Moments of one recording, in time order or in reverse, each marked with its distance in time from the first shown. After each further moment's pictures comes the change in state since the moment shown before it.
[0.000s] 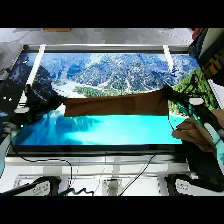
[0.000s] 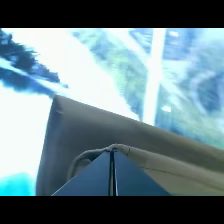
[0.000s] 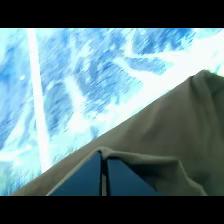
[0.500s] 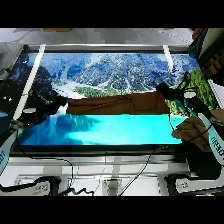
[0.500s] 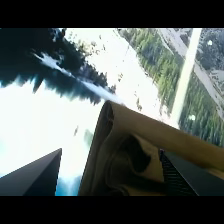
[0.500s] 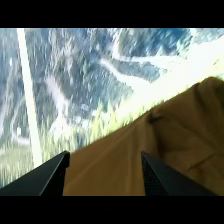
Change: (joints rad) left arm -0.012 -0.074 0.002 0.003 0.079 0.000; right arm 0.003 -0.166 0.141 -0.085 0.079 0.019
